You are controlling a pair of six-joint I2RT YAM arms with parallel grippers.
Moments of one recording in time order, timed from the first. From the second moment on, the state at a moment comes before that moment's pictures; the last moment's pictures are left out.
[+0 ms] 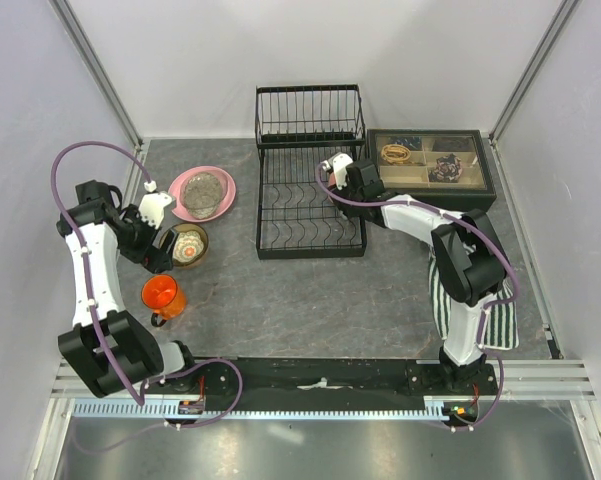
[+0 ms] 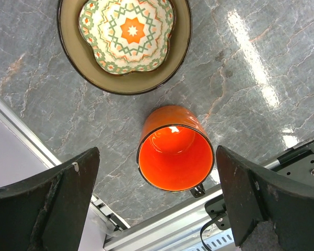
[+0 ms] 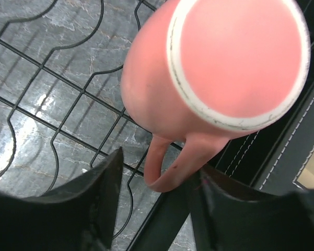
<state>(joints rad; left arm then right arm) 0.41 1.30 1.22 -1.19 0.40 0.94 0.47 1.92 1.29 -0.07 0.07 -0.22</state>
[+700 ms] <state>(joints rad) 0.41 1.31 1.22 -1.19 0.40 0.93 0.47 1.94 1.29 -0.05 0.07 -0.23</state>
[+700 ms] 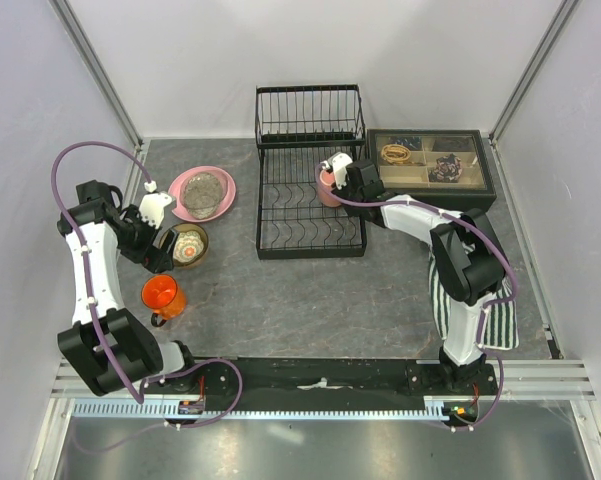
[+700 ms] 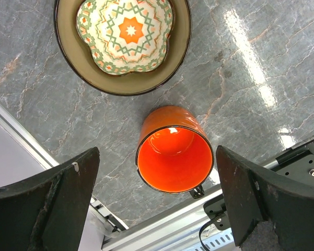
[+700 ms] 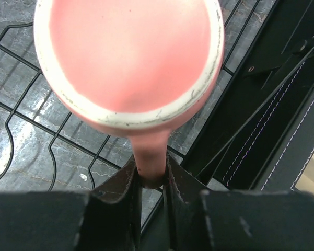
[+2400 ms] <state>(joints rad) 0.00 1.09 1.00 -0.28 0.94 0.28 0.44 1.56 1.29 0.10 -0.94 0.62</state>
